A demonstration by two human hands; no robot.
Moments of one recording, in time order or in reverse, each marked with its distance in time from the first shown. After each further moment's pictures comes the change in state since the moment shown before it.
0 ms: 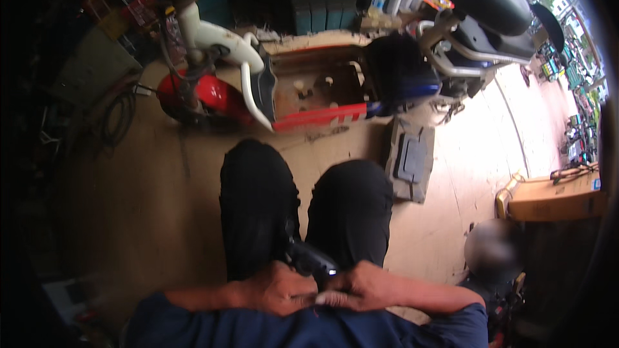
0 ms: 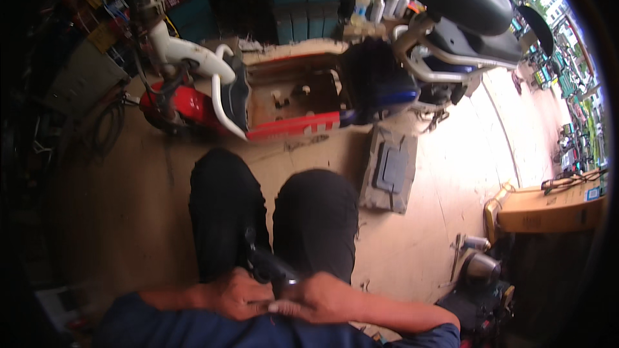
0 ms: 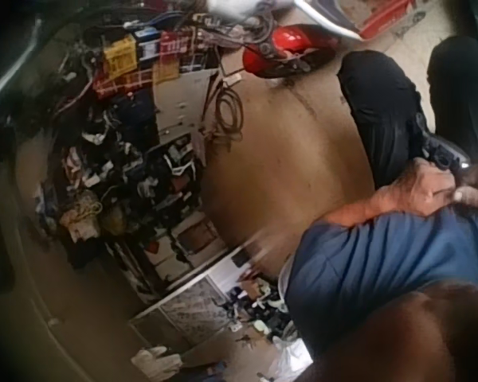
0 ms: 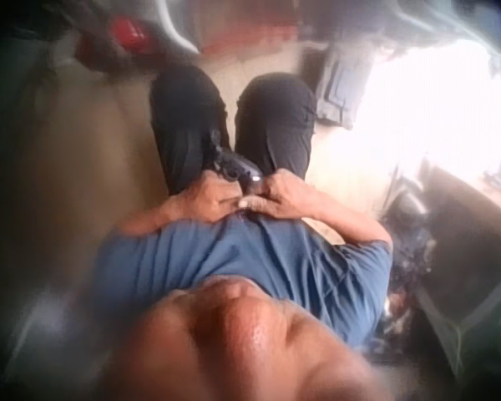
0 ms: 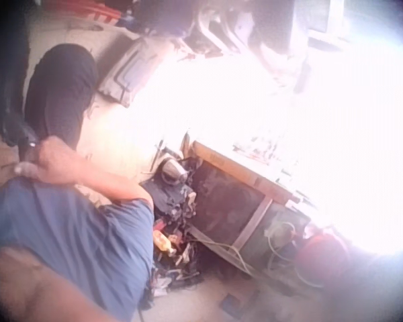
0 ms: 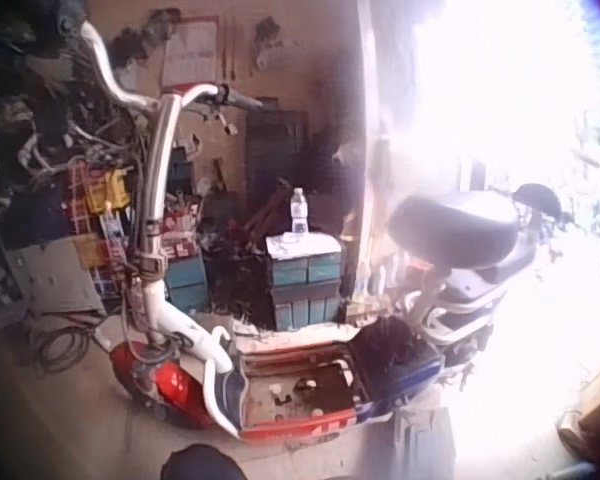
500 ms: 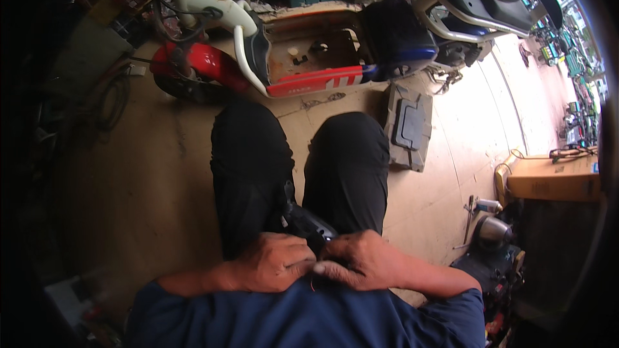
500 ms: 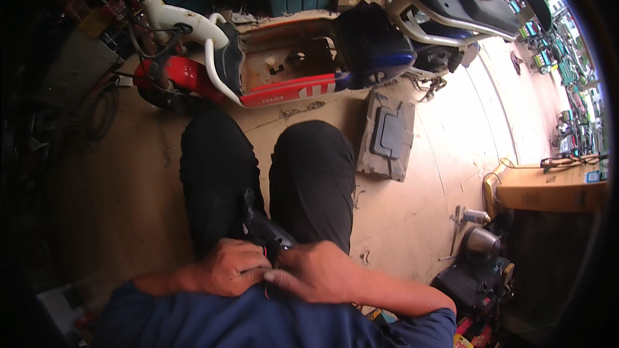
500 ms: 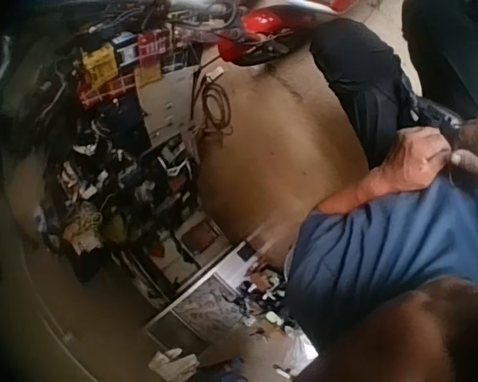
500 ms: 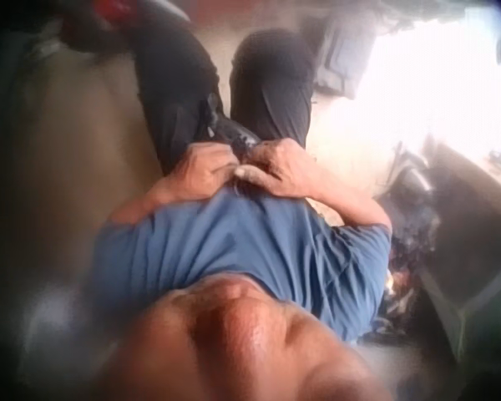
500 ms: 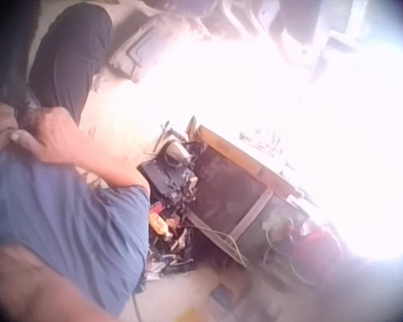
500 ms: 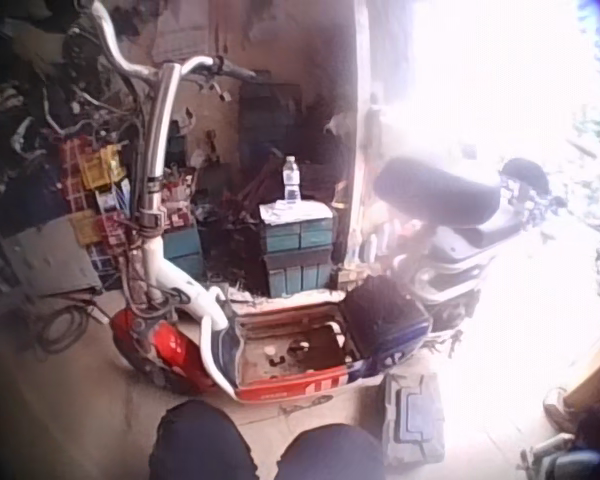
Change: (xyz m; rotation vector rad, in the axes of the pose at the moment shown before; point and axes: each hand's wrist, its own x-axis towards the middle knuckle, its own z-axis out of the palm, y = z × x) left_hand -0.009 0.022 0.007 0.033 0.116 -0.150; right_hand -0.007 -0.018 0.023 -0.094 0.207 0.017
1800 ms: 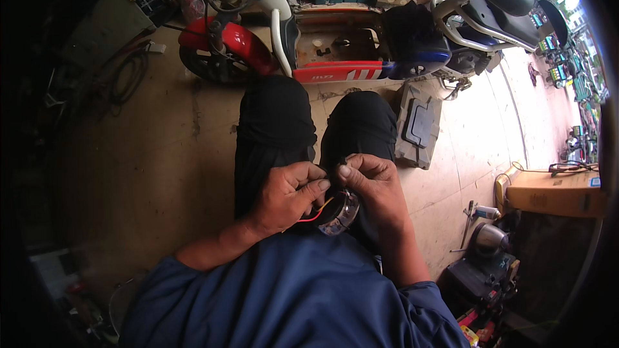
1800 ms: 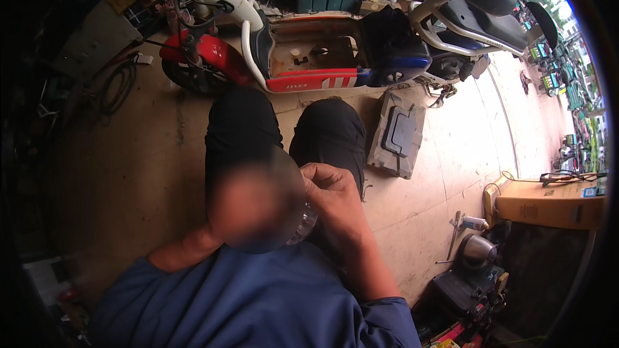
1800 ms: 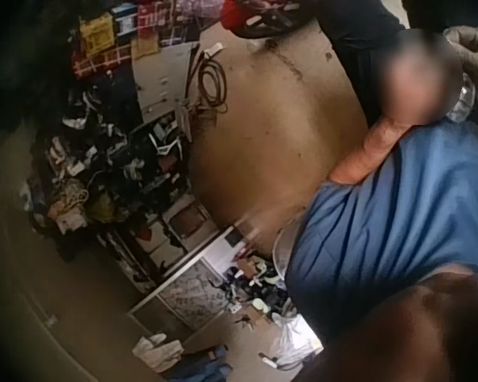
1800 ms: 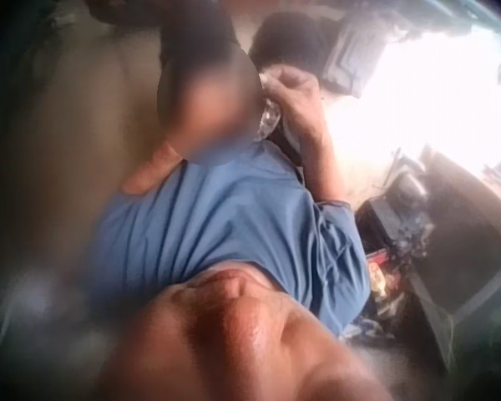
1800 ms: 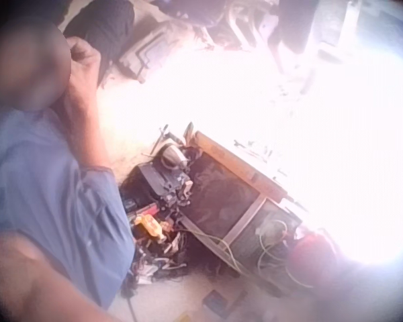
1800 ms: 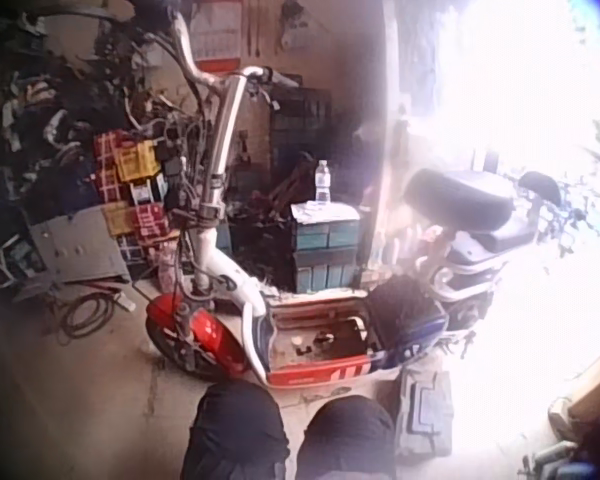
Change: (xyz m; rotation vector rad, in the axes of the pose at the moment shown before) left_hand 0.005 -0.016 0.005 -0.651 0.419 -0.320; right_hand 0.045 0.007 0.019 0.883 0.489 0.043
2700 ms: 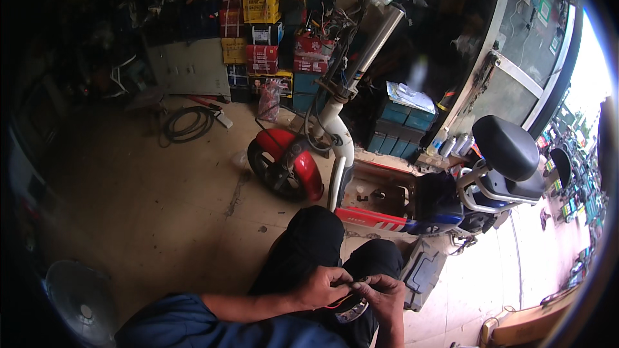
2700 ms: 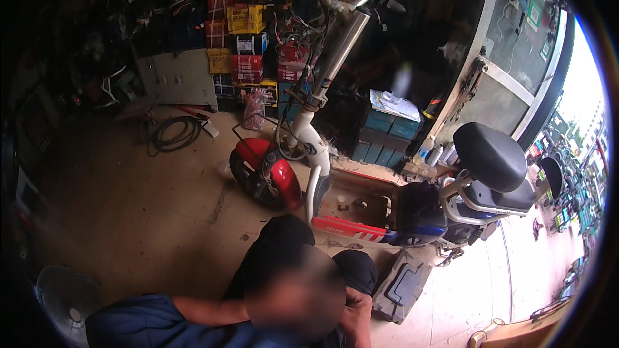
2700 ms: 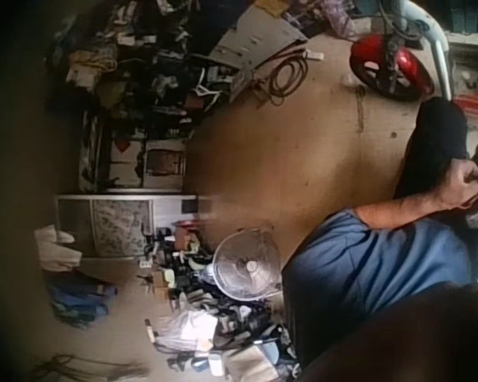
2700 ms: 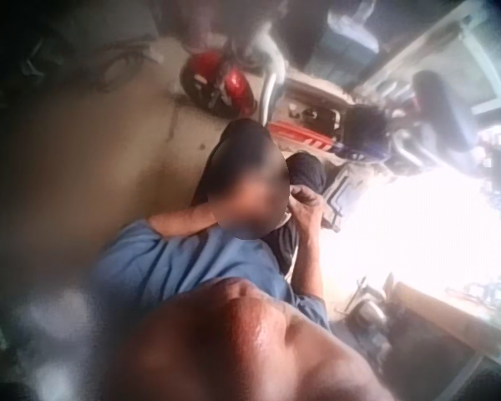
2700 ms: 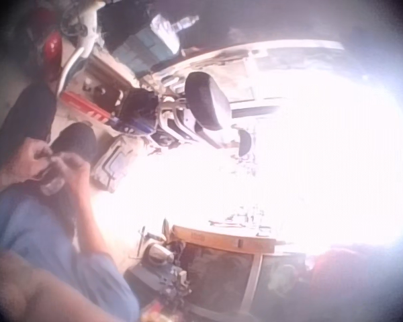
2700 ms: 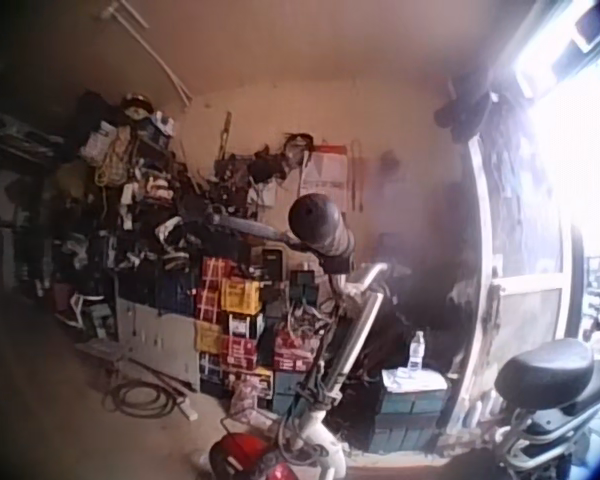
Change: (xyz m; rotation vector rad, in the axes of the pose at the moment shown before) left_hand 0.038 -0.044 0.003 0.044 0.086 0.329; right_hand 0.028 0.003 -0.021 -0.324 0.035 -0.219
